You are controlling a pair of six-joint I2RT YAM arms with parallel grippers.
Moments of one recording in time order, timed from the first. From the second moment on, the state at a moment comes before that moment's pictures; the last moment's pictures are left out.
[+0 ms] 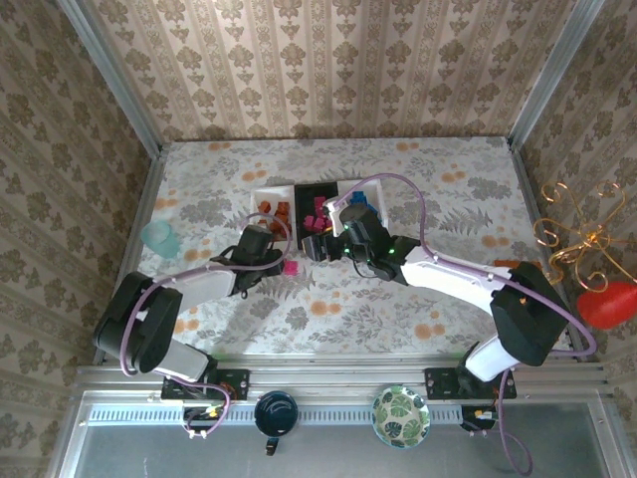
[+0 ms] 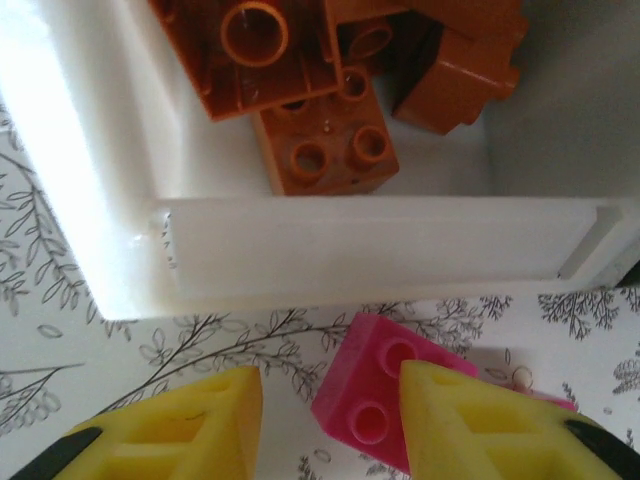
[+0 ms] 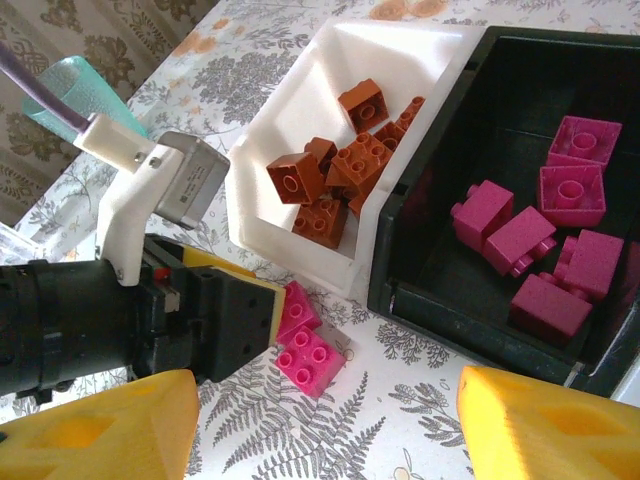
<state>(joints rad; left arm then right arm) -0.53 1.47 0.60 -0.03 -0.10 -0.53 0.76 1.53 0.99 -0.01 -0.03 0.36</state>
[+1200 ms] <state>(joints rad) -0.62 1.30 0.48 -0.24 -0.22 -0.57 0.76 1.52 0.97 -0.01 -0.03 0.37</state>
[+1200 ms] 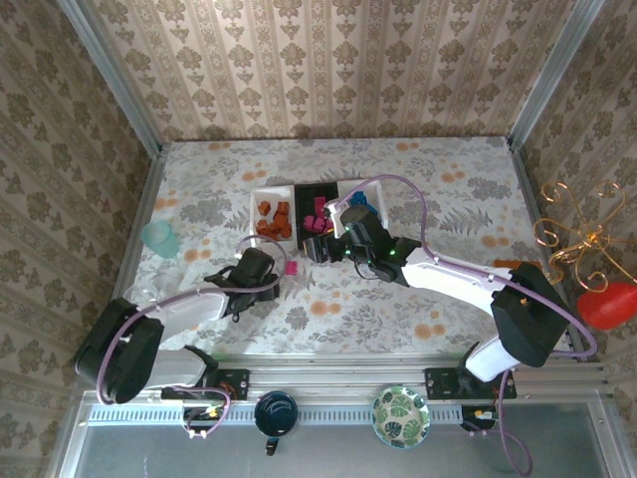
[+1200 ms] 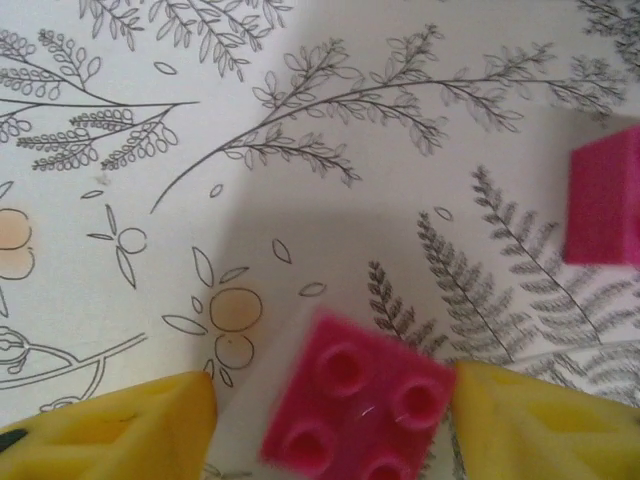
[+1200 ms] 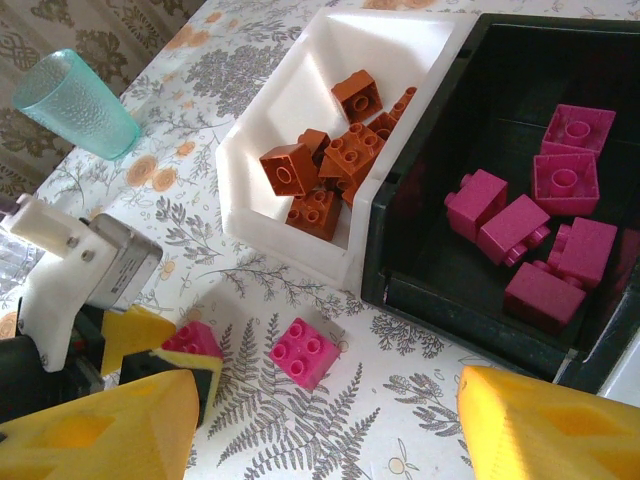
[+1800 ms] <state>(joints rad) -0.65 1.34 0.51 -0.22 -0.25 -0.53 0.76 1.51 0.97 -0.01 -0.02 0.37</state>
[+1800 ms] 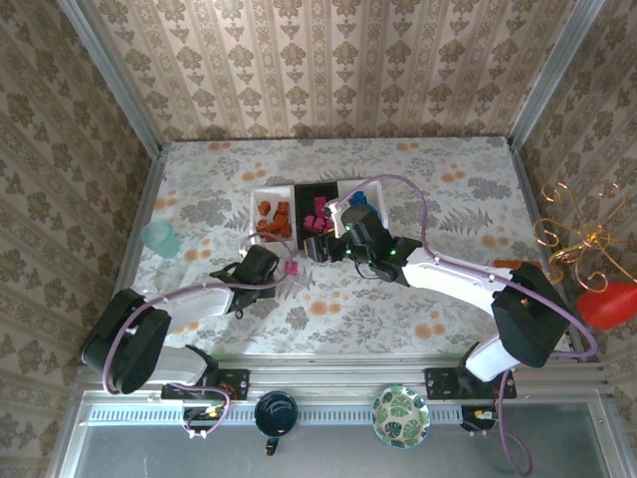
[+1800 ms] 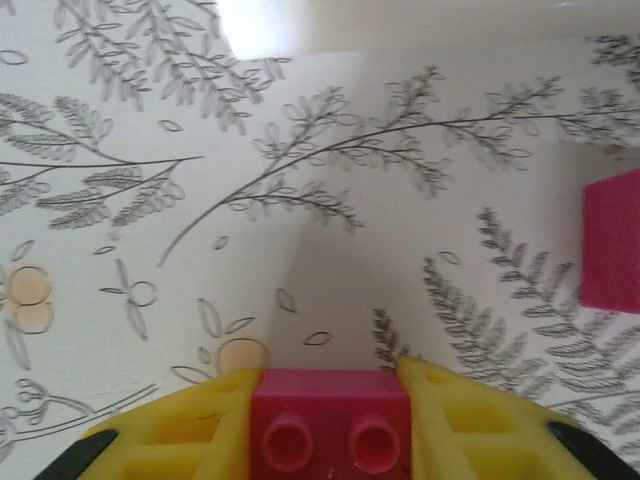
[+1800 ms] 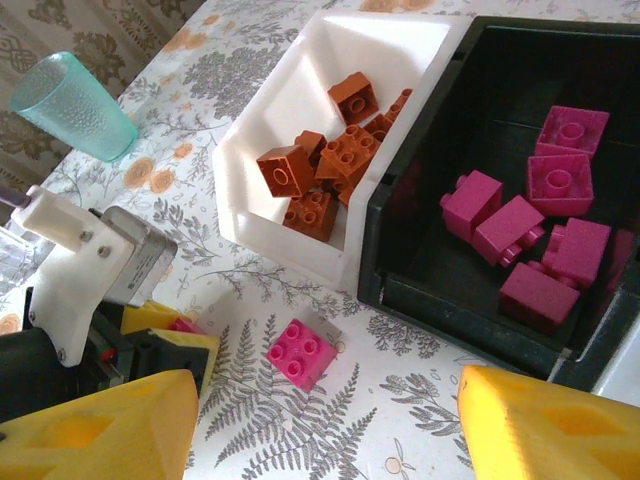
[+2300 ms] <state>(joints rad) -0.72 1.61 1.06 -0.18 -0.09 -0.44 0.72 1.31 0.84 -0.04 0.09 0.37</state>
